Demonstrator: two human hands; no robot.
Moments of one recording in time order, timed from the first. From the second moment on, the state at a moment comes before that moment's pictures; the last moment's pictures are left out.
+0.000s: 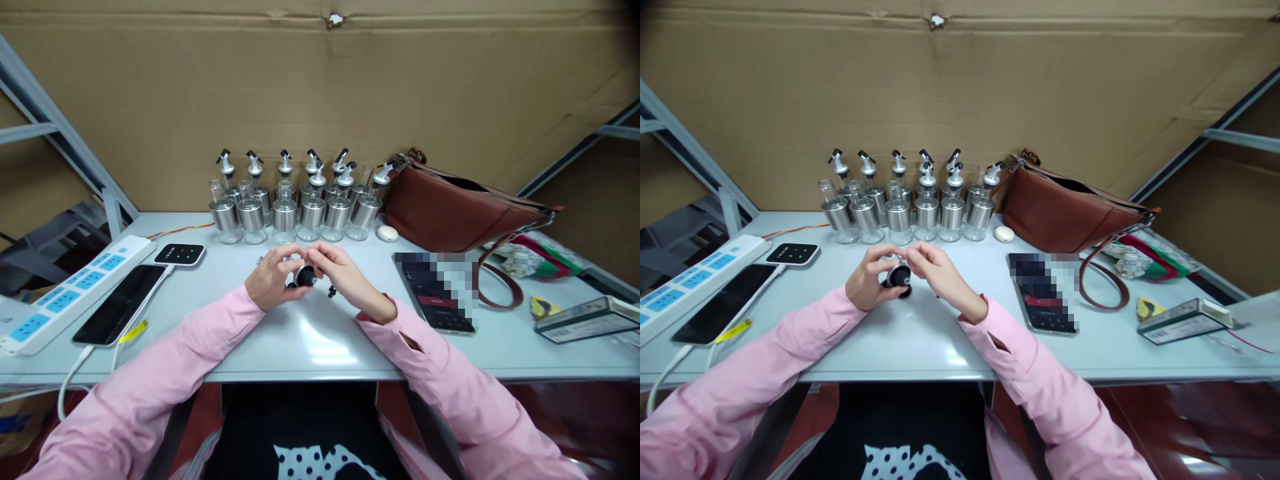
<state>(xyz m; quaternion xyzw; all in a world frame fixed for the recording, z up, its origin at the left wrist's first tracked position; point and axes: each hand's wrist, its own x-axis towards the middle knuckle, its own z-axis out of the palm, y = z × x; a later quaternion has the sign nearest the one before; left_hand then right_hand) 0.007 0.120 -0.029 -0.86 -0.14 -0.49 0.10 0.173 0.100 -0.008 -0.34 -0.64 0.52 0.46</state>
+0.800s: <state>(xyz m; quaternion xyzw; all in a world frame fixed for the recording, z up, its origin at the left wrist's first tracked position) 0.003 0.137 -0.041 -0.88 -0.21 -0.42 0.09 0.177 0.108 -0.019 -0.34 -0.66 0.46 0.48</state>
